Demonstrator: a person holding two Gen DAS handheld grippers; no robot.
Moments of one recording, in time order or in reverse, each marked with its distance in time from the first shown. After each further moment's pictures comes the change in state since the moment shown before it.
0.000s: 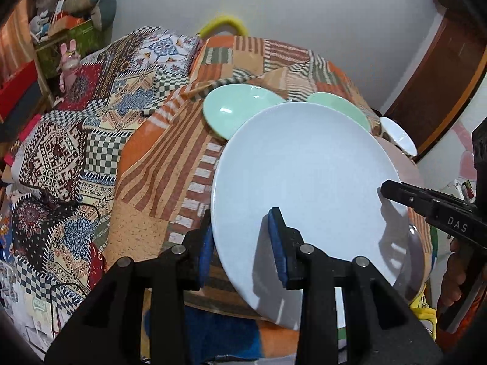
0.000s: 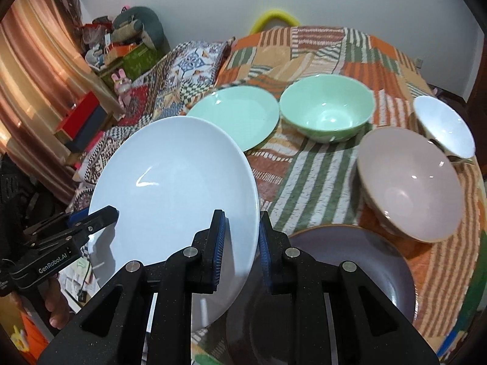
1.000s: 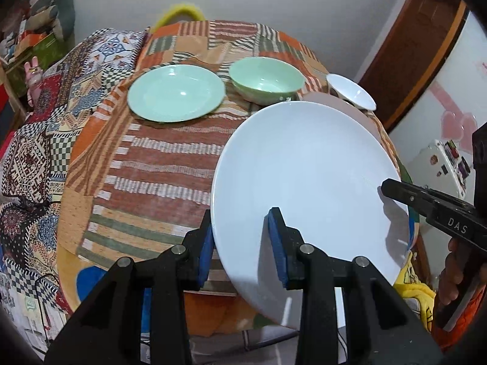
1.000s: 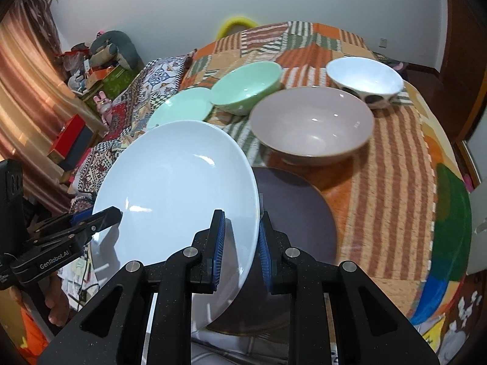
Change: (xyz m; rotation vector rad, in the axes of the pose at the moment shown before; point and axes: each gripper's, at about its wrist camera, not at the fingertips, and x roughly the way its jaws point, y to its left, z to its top) left arm 0.006 -0.107 -0.035 0.134 0.089 -0.069; right arm -0.064 -0.083 -0.062 0.130 -0.039 -0.038
